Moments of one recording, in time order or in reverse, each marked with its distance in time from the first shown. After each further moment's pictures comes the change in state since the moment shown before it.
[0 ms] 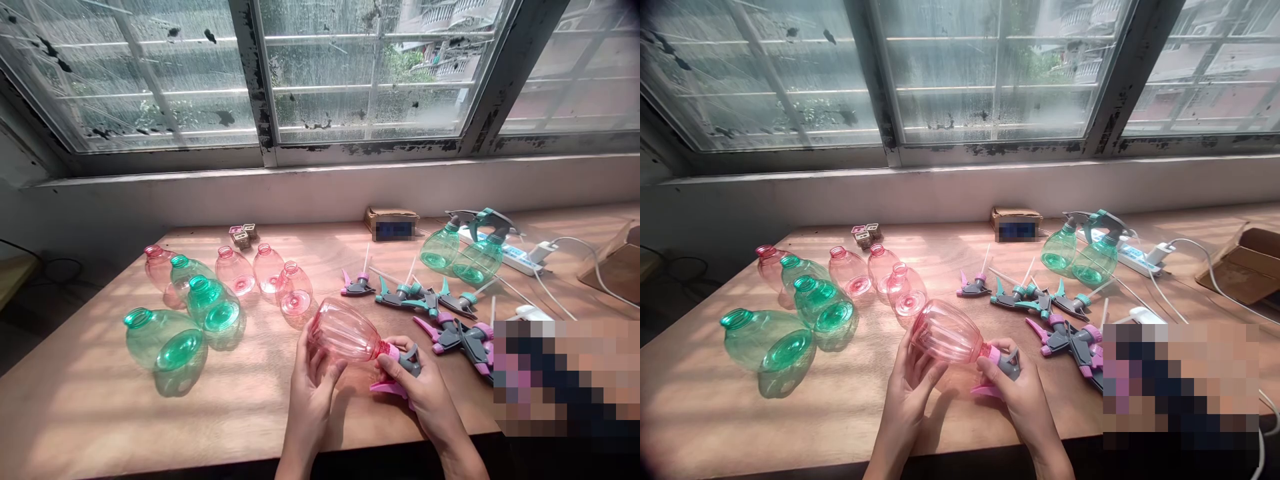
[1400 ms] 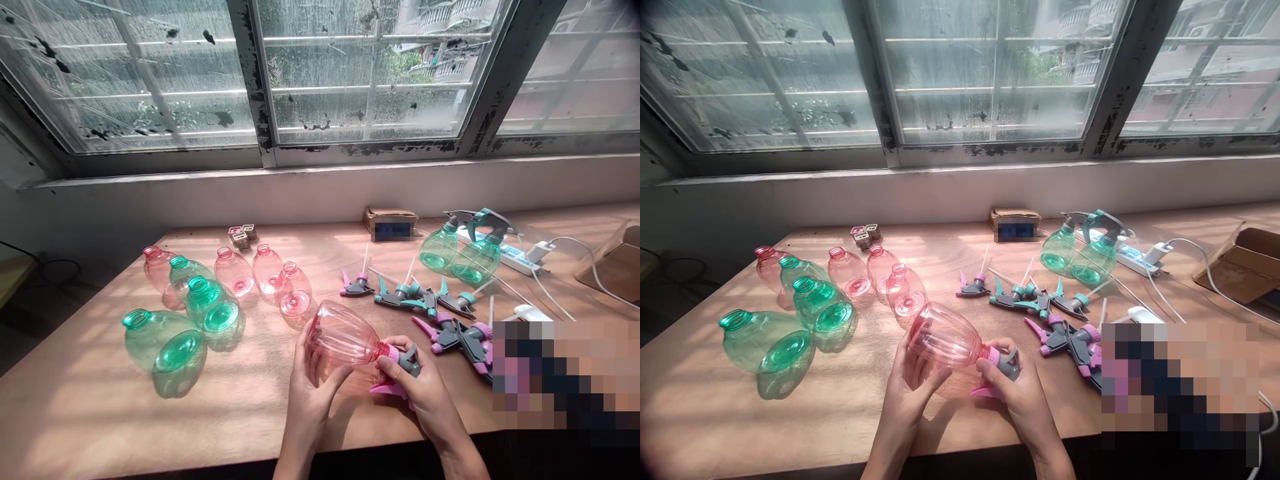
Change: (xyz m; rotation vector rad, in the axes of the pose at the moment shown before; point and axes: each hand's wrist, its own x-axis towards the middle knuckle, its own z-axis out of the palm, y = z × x) left_hand -0.002 0.008 0.009 -0.057 0.052 0.006; right_hand -0.001 -0.003 0.000 0.022 -0.018 0.008
